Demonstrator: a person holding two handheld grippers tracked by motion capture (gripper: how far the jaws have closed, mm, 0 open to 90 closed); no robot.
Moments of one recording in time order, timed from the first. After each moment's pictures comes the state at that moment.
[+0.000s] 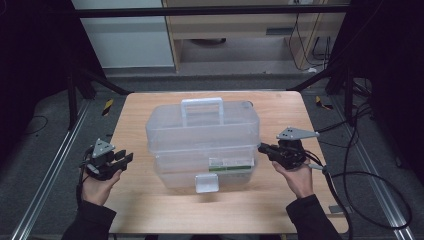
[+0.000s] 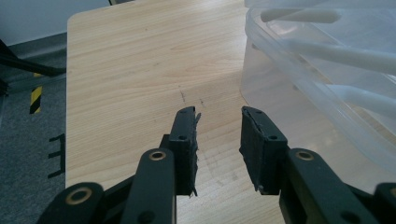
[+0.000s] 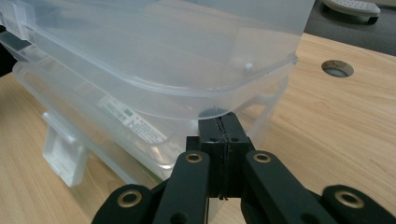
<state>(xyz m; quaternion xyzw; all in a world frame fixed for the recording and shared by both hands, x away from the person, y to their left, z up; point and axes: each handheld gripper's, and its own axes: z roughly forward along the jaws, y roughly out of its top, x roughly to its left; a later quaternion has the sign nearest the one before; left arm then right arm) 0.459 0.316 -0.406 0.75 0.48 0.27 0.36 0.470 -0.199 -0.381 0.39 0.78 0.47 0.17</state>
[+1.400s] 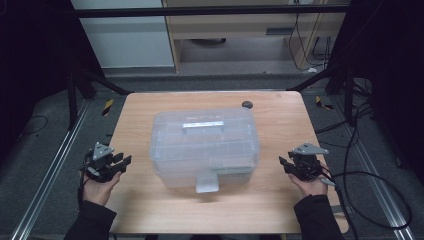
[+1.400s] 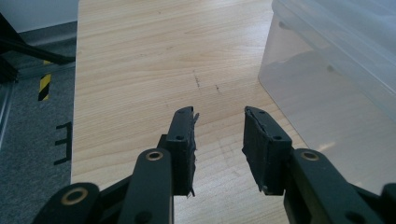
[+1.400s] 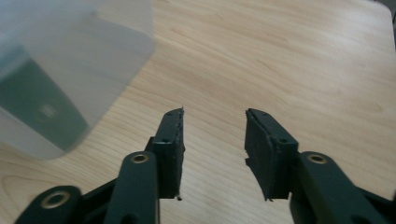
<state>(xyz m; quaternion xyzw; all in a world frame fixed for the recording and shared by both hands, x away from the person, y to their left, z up) 0.461 0.325 -0.425 0.74 0.51 0.27 0.35 0.469 -0.258 -0.450 0.48 0.76 0.35 0.27</state>
